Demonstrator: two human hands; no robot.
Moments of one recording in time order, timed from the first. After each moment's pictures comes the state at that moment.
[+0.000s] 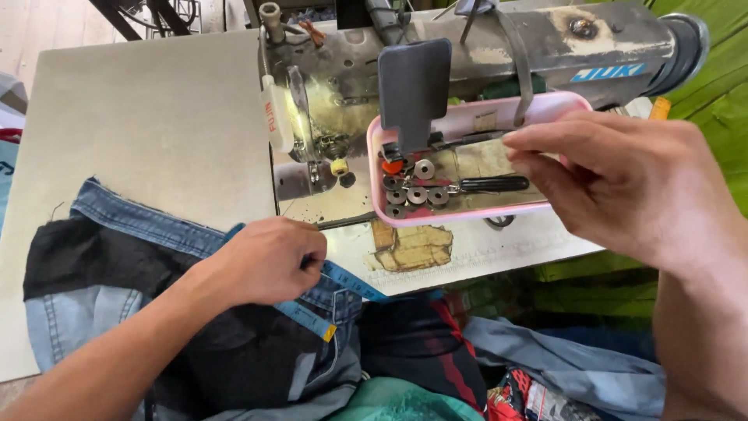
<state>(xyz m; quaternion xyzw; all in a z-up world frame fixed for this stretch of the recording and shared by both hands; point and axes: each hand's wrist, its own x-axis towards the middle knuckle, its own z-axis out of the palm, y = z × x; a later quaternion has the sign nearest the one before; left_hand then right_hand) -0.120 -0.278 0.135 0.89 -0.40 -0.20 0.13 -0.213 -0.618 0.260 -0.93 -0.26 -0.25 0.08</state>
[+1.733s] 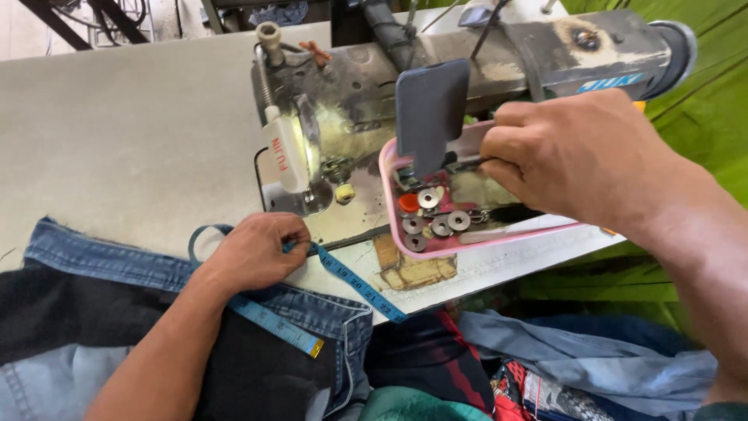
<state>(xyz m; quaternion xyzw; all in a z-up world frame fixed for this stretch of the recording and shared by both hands) -0.048 -0.258 0.065 0.88 -0.34 -0.19 0.27 -0.141 -0.600 0.249 -0.94 -0.21 -0.11 -0.24</state>
